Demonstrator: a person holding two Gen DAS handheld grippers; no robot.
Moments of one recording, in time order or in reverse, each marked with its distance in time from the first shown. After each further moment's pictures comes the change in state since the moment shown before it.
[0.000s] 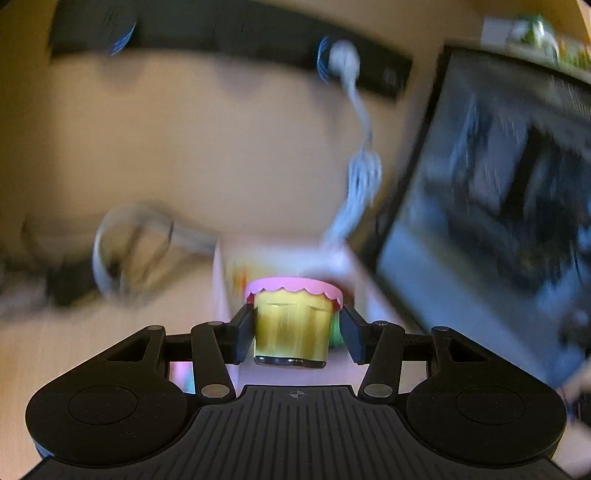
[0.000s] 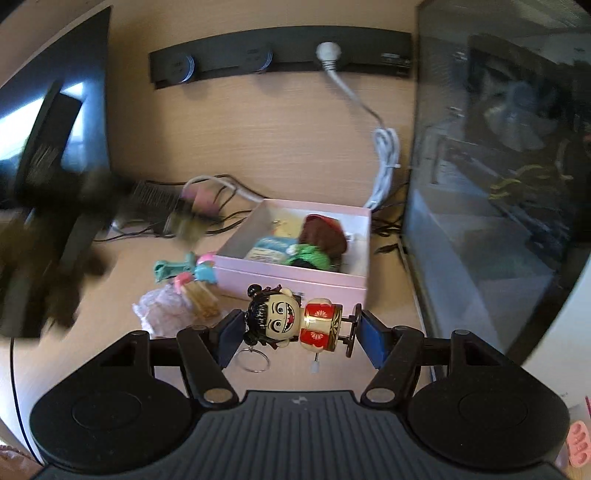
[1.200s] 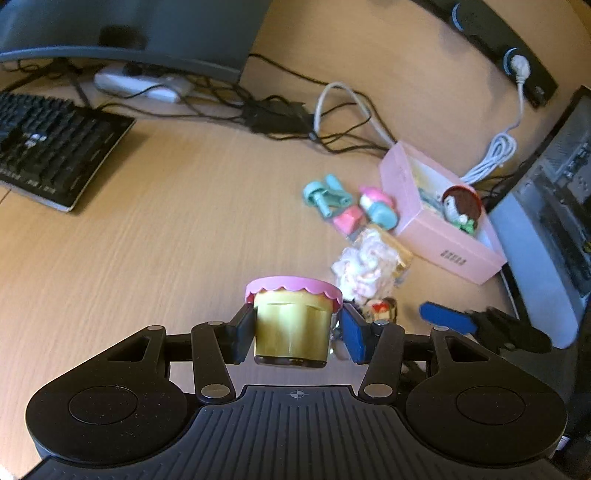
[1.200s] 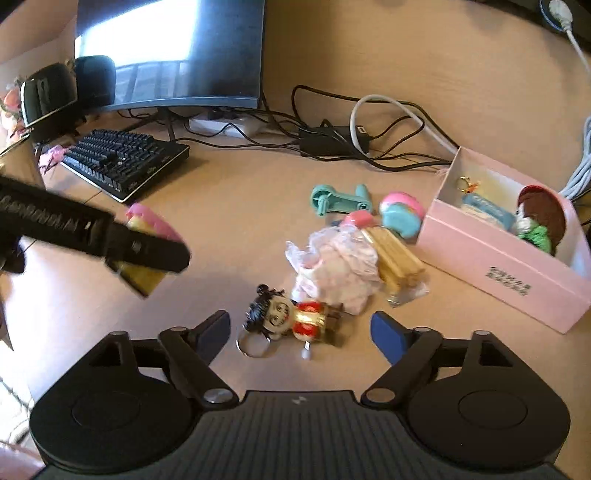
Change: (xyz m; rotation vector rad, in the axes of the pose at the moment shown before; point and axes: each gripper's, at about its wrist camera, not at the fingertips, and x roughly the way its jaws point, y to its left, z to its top) left arm -0.129 0.114 -0.143 -0.408 0.228 0.233; right arm 0.110 0.159 -0.032 -0.253 0.180 0.304
